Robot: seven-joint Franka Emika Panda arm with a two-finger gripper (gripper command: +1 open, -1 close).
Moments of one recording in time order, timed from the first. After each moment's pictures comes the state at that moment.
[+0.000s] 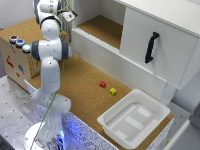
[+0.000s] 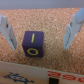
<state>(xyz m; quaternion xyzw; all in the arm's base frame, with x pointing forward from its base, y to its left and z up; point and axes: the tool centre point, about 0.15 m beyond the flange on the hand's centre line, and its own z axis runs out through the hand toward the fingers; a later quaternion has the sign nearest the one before) 0.395 0.442 0.444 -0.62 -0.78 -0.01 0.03</state>
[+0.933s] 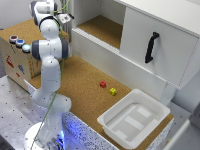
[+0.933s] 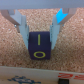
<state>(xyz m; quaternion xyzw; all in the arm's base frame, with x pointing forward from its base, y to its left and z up) 0.379 0.450 0.432 -0.65 -0.76 0.01 0.01</state>
